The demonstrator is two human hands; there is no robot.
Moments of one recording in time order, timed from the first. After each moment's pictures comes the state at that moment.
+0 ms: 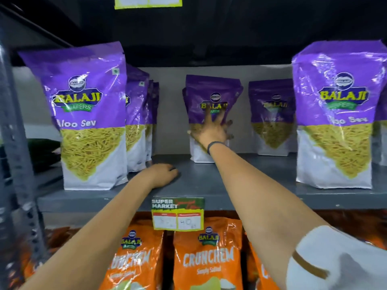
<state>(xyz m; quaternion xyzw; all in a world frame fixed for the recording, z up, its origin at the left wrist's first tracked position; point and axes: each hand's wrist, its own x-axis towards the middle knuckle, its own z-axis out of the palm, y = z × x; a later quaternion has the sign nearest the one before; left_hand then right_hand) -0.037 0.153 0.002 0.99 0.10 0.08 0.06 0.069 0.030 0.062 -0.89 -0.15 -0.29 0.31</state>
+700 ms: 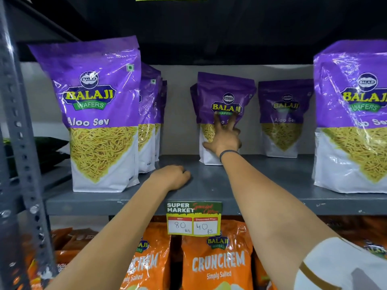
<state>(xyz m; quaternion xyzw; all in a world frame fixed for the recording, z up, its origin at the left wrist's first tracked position) -0.035 0.157 -0.002 0.99 0.10 0.09 0.07 0.087 0.035 0.043 -0.92 -0.10 -0.32 0.20</state>
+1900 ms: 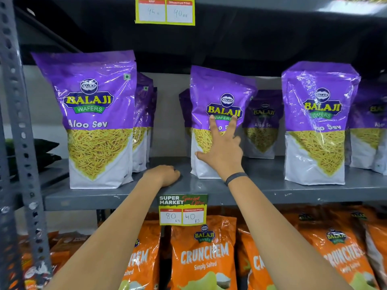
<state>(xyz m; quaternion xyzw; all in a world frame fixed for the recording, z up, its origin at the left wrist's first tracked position) -0.031 0.156 -0.002 0.99 0.11 0.06 0.08 -0.026 -0.016 0.031 -0.89 -0.14 -0.38 0.21</state>
